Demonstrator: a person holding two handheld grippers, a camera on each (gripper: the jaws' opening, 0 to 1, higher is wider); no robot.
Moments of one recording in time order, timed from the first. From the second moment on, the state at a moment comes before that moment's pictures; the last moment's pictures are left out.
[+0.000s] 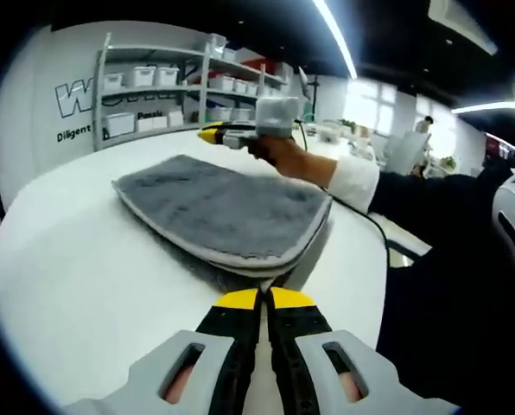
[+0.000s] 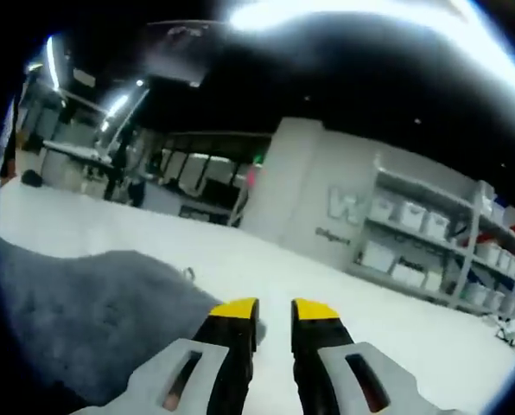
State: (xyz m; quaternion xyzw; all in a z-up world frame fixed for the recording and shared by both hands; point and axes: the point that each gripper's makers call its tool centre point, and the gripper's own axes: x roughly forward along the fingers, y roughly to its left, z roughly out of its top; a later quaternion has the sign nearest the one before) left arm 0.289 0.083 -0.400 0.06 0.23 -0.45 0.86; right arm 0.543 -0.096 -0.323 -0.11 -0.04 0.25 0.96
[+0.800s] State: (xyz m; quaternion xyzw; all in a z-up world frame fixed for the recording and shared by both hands) left arm 0.291 0.071 -0.392 0.02 0.20 -0.48 0.85; right arm 0.514 -0.060 -0.310 -0.13 -0.05 0.34 0.93
